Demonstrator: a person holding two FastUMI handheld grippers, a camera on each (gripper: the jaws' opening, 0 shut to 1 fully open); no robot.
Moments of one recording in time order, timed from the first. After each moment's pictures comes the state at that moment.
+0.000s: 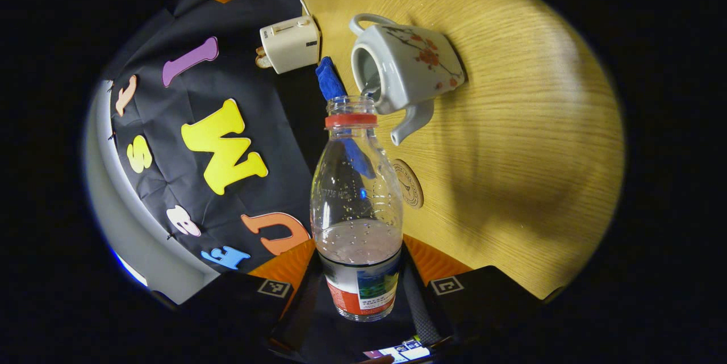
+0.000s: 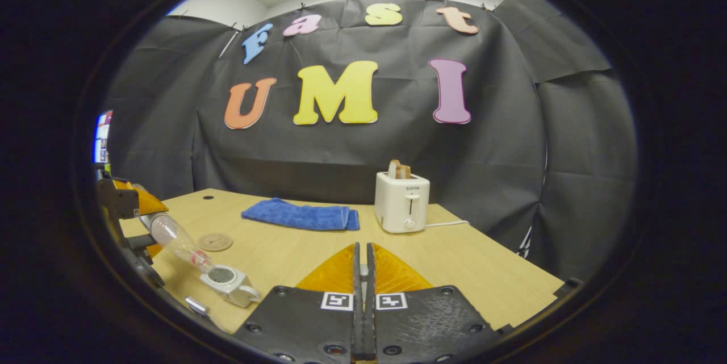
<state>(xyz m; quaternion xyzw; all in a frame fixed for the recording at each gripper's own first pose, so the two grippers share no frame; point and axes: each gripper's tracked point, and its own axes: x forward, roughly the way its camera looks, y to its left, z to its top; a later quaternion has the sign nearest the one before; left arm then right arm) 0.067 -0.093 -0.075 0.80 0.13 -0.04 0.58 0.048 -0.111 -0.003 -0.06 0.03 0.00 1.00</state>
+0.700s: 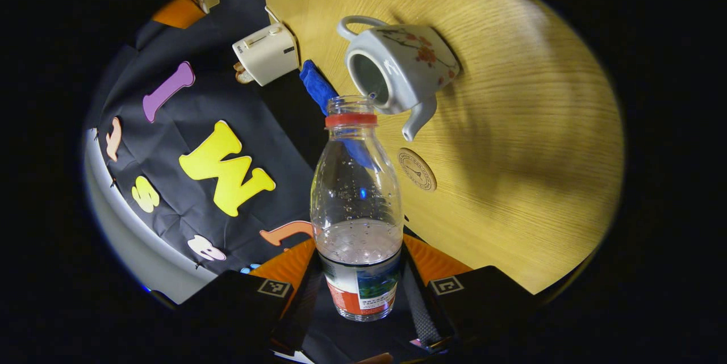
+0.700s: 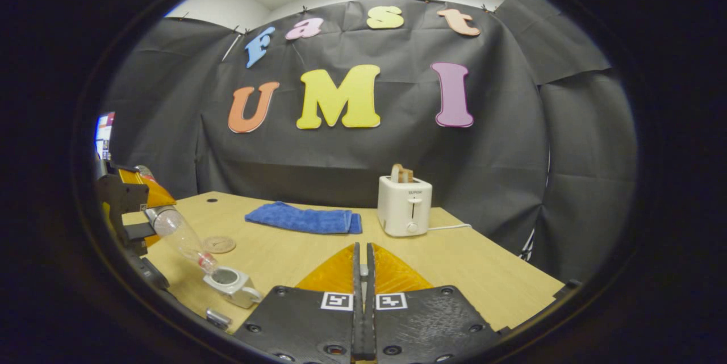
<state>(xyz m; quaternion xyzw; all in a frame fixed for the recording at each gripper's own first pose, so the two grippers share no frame) 0.063 -0.105 -0.052 0.85 0.15 -0.03 0.50 0.048 -0.113 0.002 -0.05 0.02 0.01 1.00</state>
